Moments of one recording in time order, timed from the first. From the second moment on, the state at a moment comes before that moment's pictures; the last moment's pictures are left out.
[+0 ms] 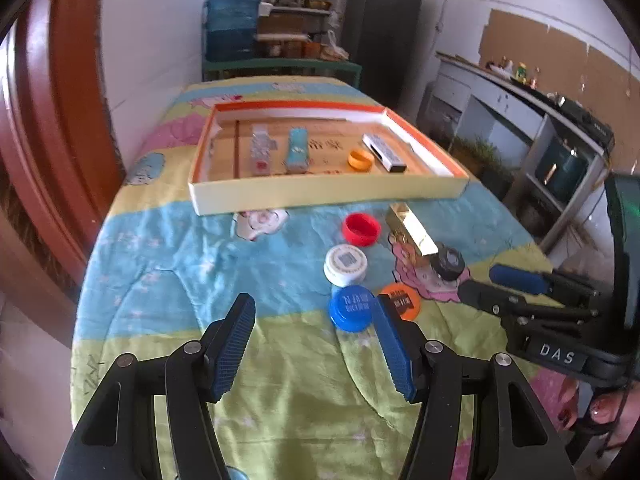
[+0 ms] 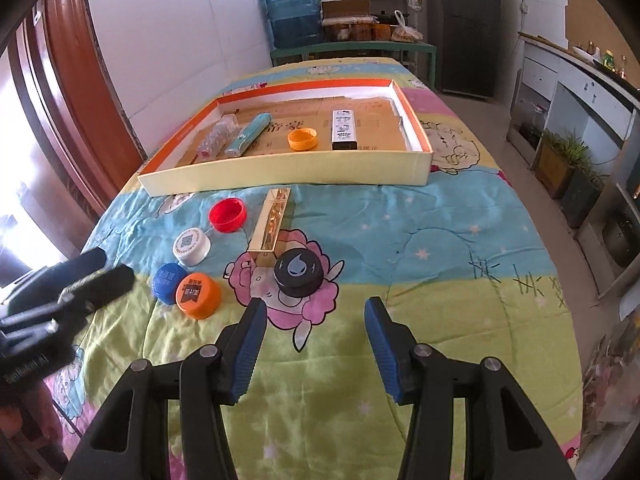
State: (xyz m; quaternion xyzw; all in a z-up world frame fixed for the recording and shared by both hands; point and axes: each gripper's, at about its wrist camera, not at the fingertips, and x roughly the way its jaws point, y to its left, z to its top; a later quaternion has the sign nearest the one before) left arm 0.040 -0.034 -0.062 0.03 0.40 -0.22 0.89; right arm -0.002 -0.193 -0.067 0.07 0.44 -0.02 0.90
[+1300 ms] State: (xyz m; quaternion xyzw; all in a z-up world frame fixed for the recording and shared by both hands) left arm 0.062 -0.066 -0.085 0.08 0.42 -0.21 0.88; right arm 0.022 -0.179 -0.074 0.03 0.43 0.00 0.90
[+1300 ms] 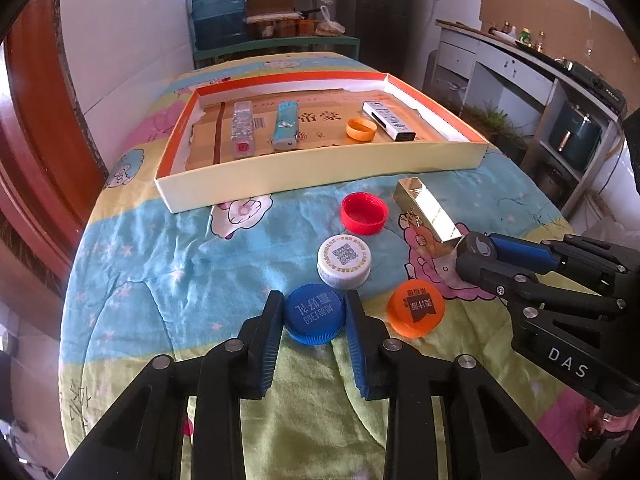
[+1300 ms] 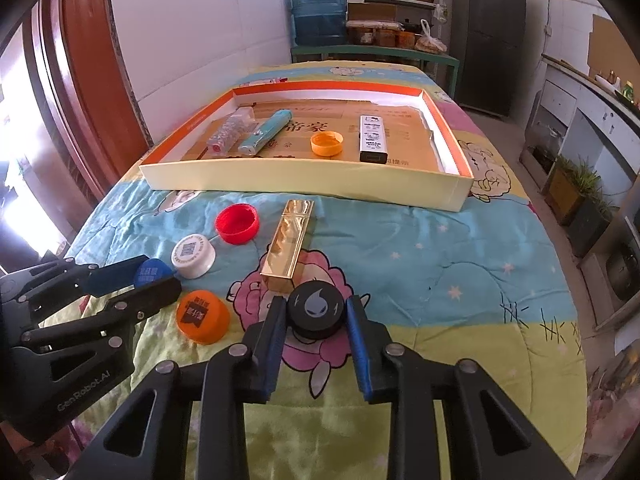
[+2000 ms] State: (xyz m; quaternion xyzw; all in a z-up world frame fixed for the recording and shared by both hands) left arm 0.066 -0.043 -0.039 0.04 0.38 -0.19 0.90; right arm 0.018 -0.186 -0.043 0.05 0.40 0.01 0.91
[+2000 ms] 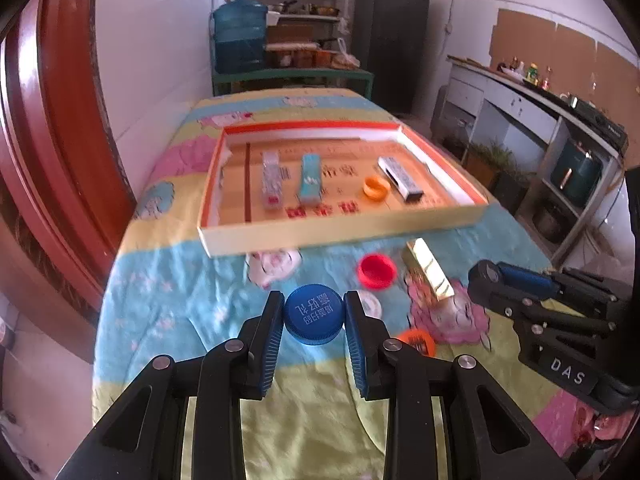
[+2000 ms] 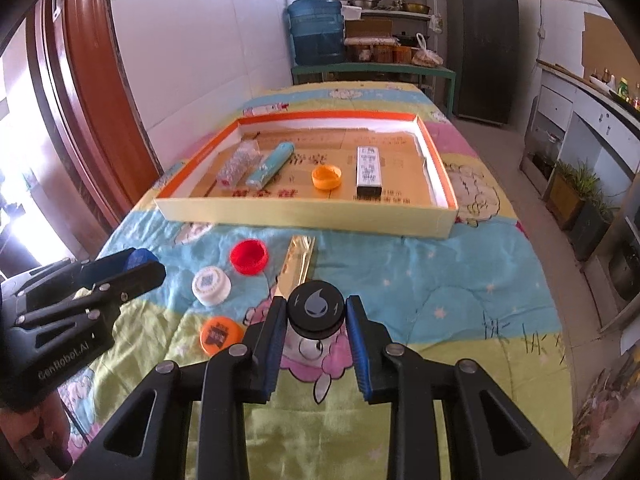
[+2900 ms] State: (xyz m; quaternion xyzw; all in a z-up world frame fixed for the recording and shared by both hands) left arm 0.143 -0.051 0.009 0.05 0.34 -0.18 0.92; right arm 0.092 -0.185 -0.004 0.04 0.37 0.03 0.93
